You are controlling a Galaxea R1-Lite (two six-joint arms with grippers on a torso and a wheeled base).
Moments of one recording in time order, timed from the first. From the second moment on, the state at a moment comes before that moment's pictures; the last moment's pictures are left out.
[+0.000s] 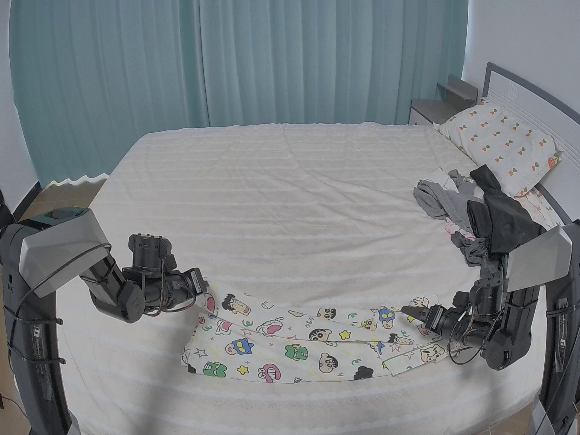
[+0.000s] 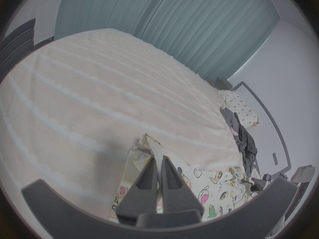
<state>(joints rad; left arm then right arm) -0.14 2.32 -0.88 -0.77 -0.23 -0.51 0.12 2.43 -0.38 -1.51 0.33 0.62</state>
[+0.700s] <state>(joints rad) -0.12 2.37 -0.70 -0.85 -0.11 -0.36 0.14 2.43 -0.37 -1.51 0.33 0.62</state>
